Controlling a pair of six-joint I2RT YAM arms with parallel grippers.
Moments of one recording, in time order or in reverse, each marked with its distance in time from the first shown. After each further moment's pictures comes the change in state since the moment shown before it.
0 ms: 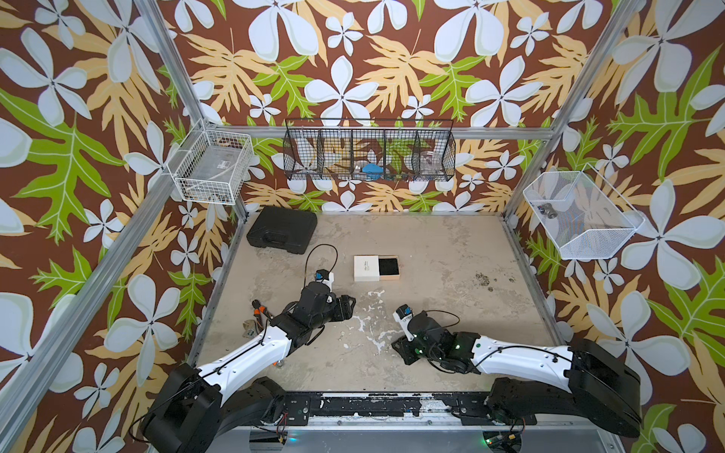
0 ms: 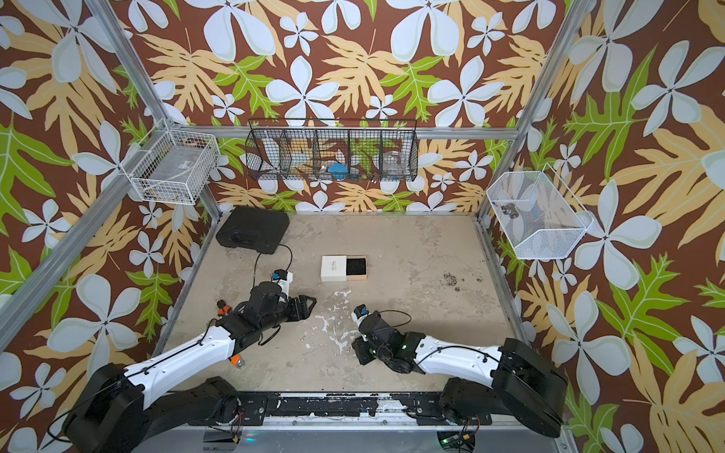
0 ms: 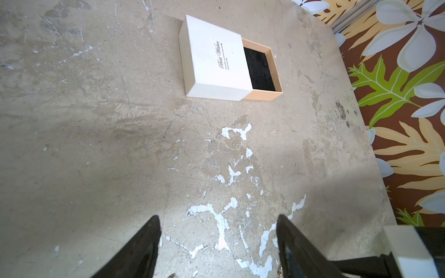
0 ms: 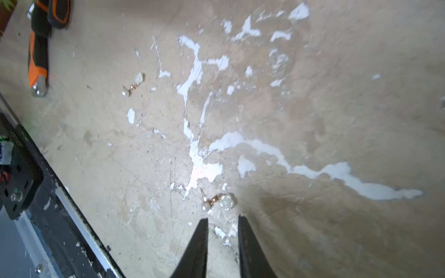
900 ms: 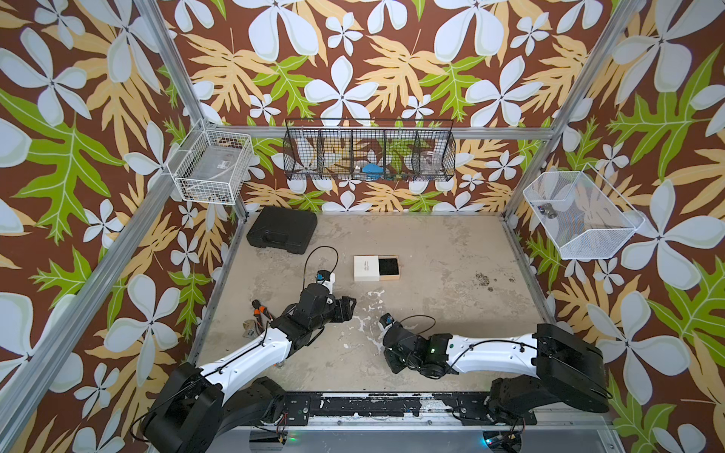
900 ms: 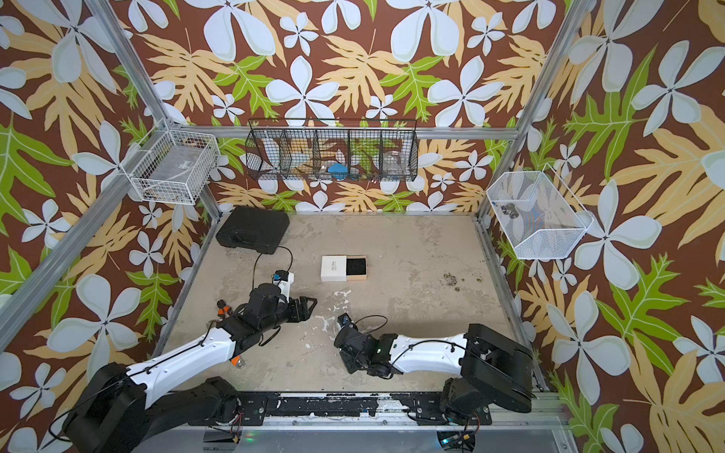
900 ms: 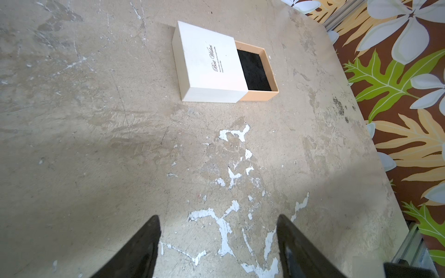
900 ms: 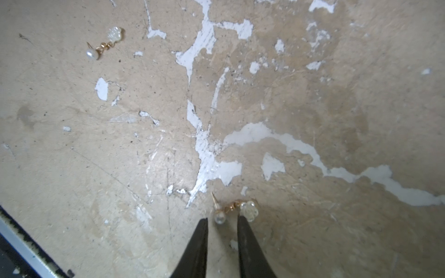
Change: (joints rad) left arm 0.000 0.001 -0.024 0.057 0.006 0.051; right arm 0.142 0.188 0.164 -0.150 0.202 0.025
